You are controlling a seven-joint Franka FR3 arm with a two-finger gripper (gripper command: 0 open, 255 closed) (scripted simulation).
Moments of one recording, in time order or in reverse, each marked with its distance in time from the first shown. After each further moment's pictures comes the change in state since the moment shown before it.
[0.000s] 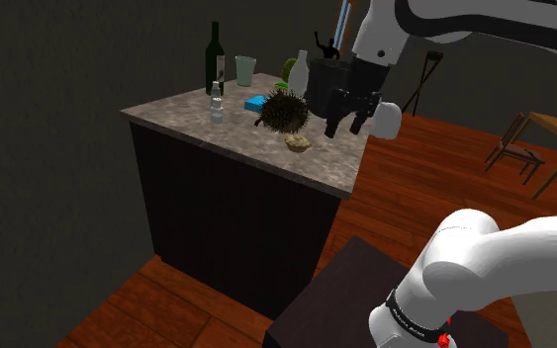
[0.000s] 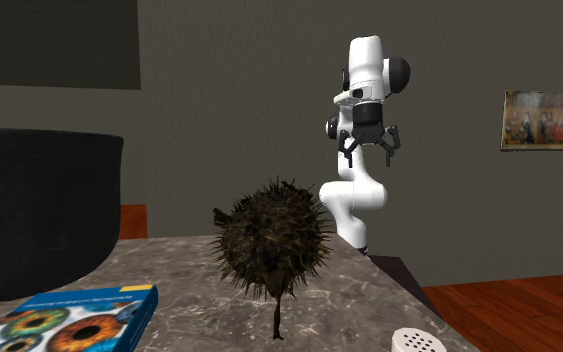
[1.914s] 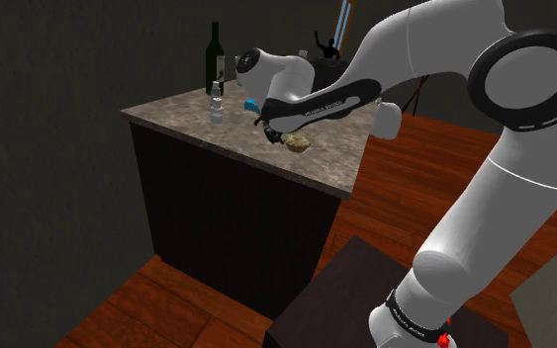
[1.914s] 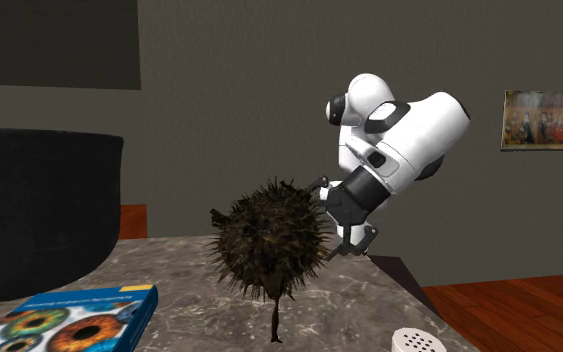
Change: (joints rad) arm -0.203 0.816 0.286 0.278 -0.899 0.298 0.467
